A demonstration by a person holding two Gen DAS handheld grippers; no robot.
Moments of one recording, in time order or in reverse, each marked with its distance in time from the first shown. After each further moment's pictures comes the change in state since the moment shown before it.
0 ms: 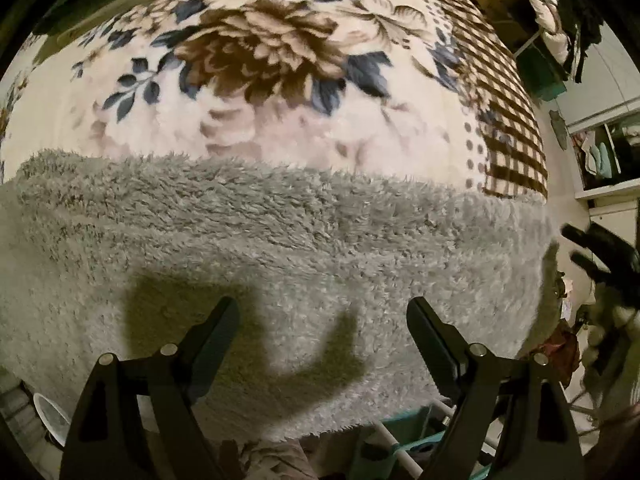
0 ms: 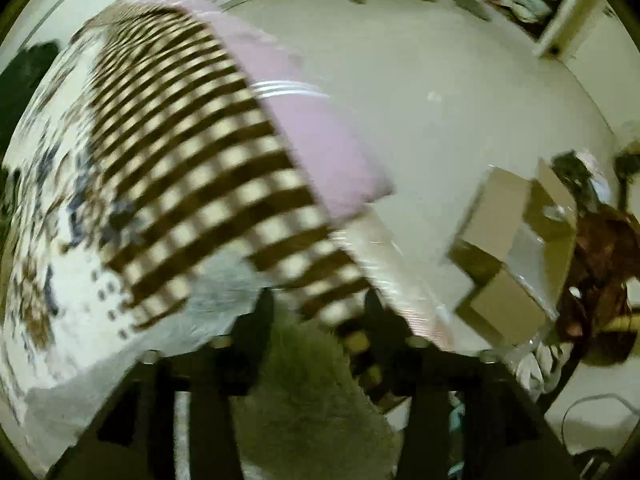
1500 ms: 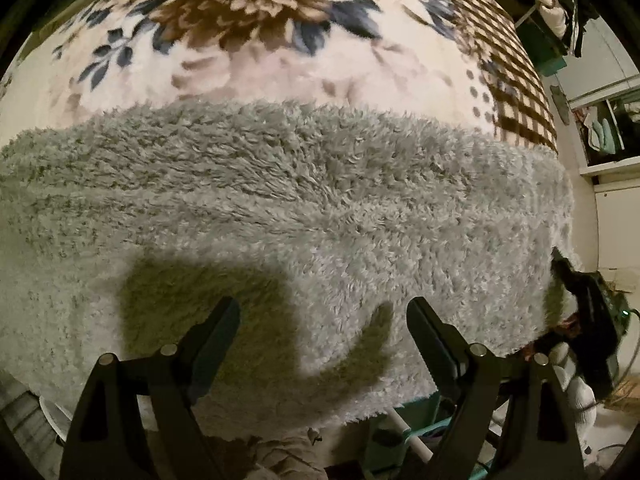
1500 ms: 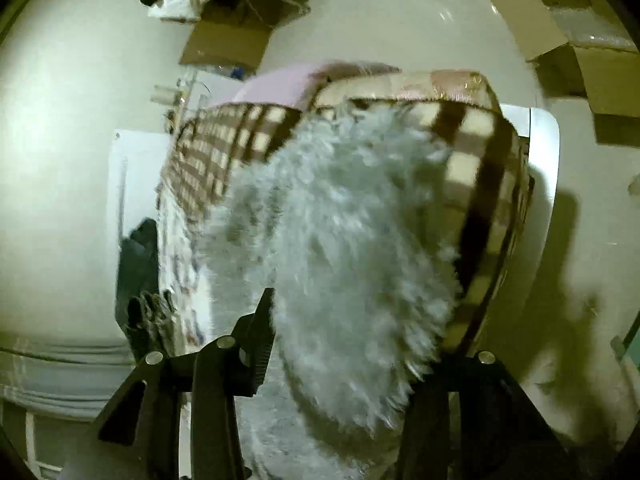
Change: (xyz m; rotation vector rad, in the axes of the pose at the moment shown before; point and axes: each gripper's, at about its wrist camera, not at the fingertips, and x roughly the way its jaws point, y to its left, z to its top) left arm 0.032 -0.003 -0.020 0.039 0.075 0.018; right arm 0.061 -0.066 -0.169 0.630 -0.082 0.723
